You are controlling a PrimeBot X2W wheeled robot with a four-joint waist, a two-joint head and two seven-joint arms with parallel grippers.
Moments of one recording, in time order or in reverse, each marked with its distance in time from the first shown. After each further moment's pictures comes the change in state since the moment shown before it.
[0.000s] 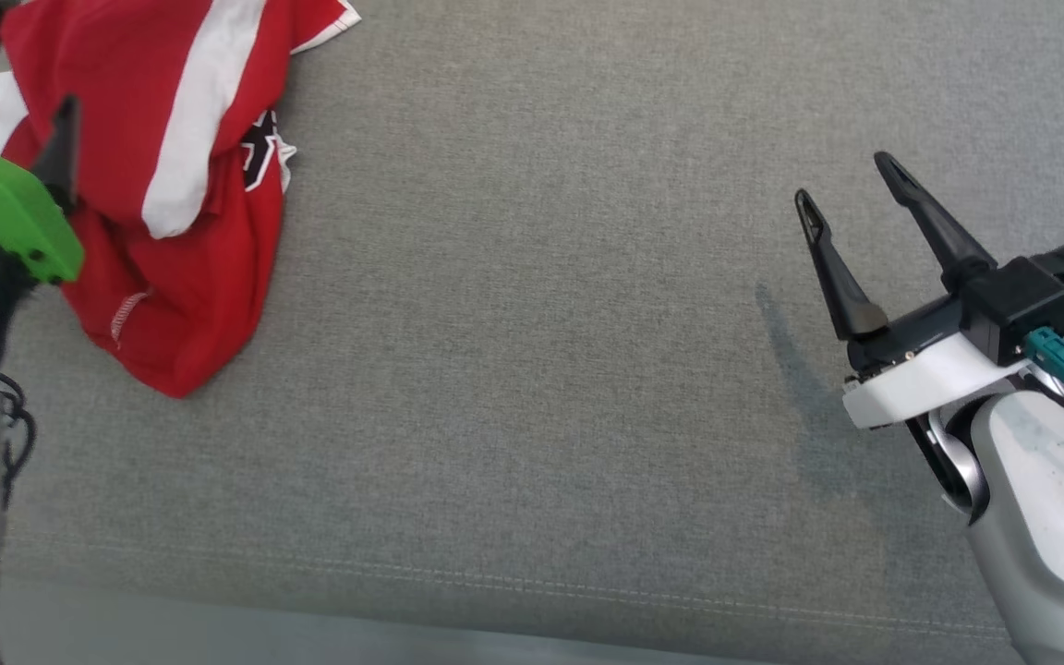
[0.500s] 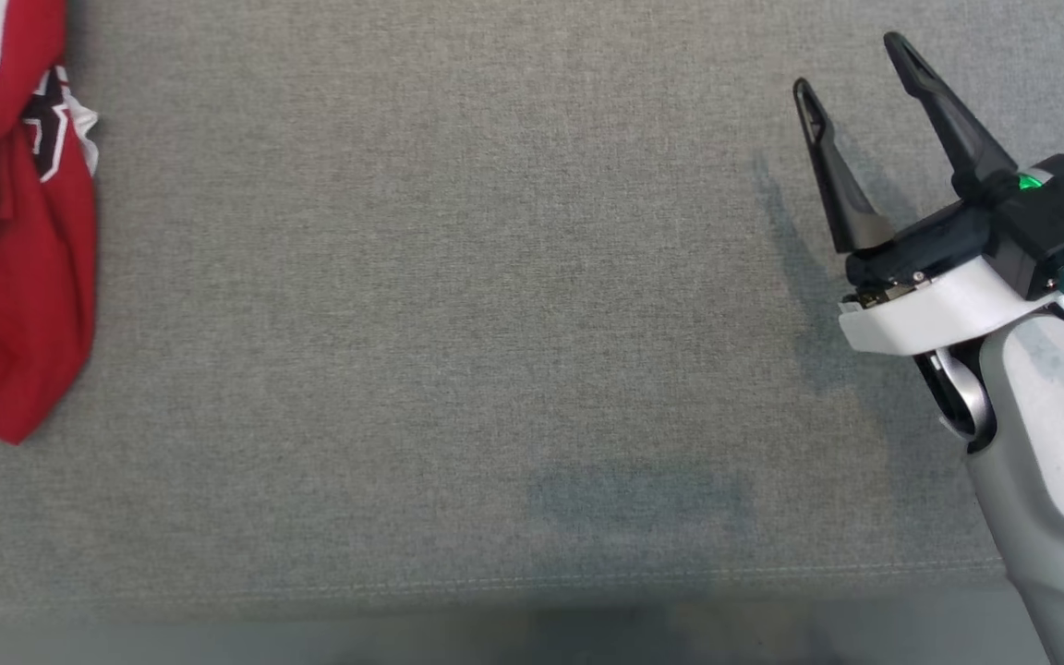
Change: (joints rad) left arm -0.195 0.191 0.132 0.034 -0.133 0.000 0.250; right arm -0.139 0.012 0.013 -0.069 0.002 0.000 0.000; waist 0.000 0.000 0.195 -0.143
